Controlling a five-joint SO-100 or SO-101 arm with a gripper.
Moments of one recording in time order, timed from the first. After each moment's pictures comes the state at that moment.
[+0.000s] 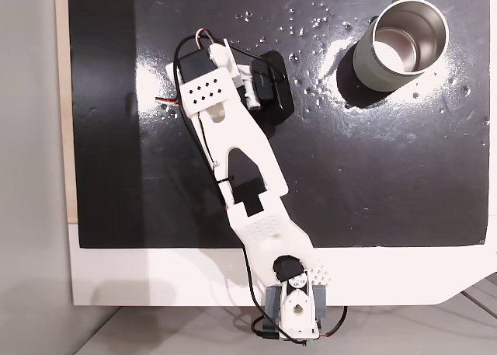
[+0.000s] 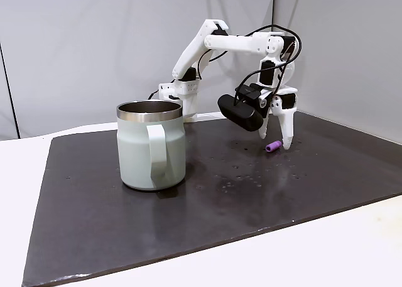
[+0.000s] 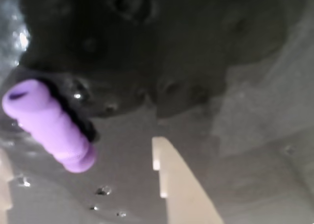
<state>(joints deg) -22.3 51.2 49.0 92.2 9.5</state>
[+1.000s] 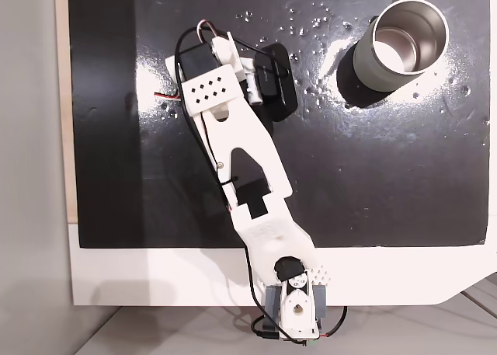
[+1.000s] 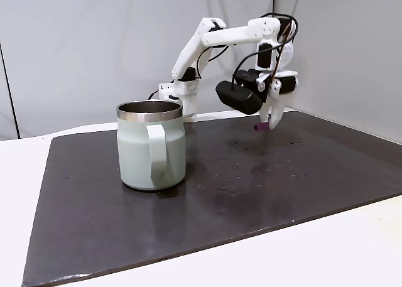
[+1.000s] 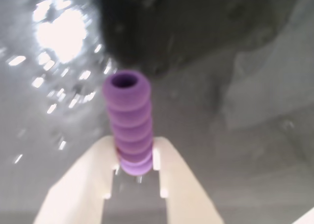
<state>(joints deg) -20.7 55.5 41.5 99.2 10.3</state>
